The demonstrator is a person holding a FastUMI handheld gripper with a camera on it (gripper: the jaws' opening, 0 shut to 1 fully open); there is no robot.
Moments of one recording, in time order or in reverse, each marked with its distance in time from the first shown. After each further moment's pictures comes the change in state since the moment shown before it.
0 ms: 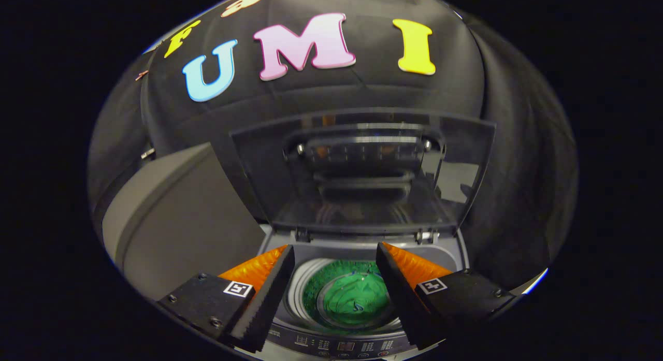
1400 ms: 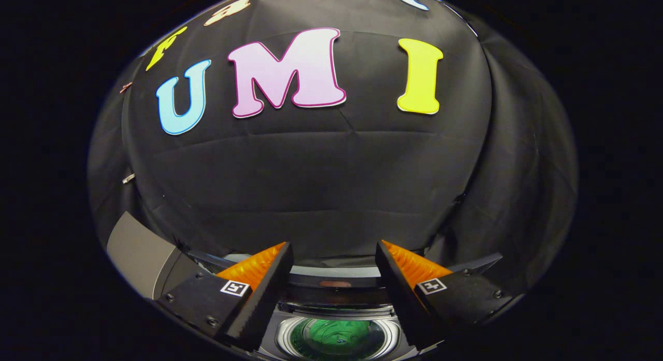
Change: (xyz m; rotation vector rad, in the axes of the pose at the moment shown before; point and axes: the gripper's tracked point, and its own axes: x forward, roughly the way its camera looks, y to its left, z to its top) arm 0.068 -0.022 0.157 -0.034 -0.080 -0.092
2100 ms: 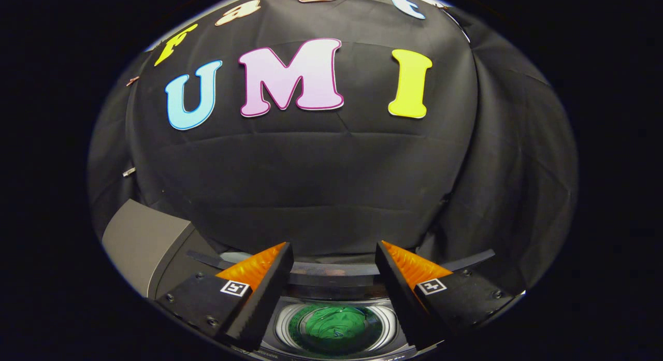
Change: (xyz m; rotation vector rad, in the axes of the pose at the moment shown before) arm 0.000 -0.001 -0.002 -0.014 -0.026 -0.037
